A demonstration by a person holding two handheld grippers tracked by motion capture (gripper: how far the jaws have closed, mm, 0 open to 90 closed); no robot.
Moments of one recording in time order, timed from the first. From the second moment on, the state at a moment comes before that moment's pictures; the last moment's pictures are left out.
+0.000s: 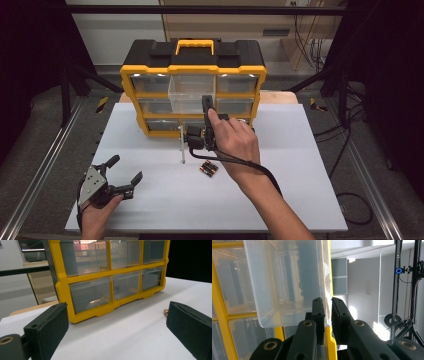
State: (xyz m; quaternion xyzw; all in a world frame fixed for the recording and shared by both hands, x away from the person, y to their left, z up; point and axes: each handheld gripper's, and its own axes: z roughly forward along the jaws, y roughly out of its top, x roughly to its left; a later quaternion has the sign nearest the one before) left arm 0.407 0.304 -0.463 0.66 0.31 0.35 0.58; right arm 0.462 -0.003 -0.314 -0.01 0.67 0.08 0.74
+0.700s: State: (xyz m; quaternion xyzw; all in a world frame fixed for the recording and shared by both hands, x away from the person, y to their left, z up) left arm 0.407 0.304 -0.463 0.67 0.31 0.35 0.58; right arm 0.460 -0.003 -0.319 -0.01 0.67 0.08 0.74
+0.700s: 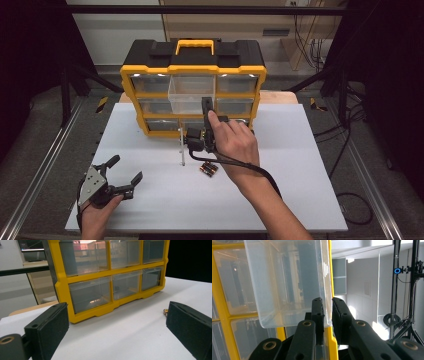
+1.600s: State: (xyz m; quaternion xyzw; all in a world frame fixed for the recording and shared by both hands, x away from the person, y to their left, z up) left arm 0.406 0.304 -0.463 0.67 0.31 0.35 0.58; right arm 0.454 -0.003 -0.319 0.00 0.66 0.09 0.74
